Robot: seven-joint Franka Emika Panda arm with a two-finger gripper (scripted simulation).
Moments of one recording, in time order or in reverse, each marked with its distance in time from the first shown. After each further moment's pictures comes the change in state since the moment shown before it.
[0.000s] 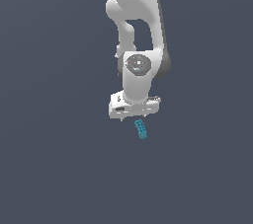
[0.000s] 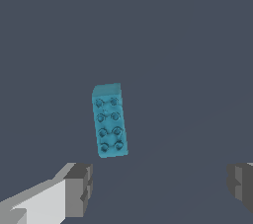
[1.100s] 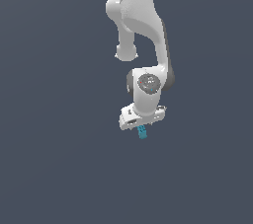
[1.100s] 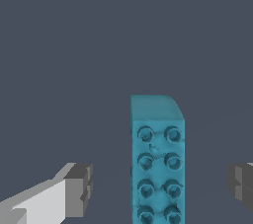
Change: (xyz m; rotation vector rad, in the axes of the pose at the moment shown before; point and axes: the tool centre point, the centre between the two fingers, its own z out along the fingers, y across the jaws) arm 0.016 -0.038 0.062 0.011 0.010 -0.111
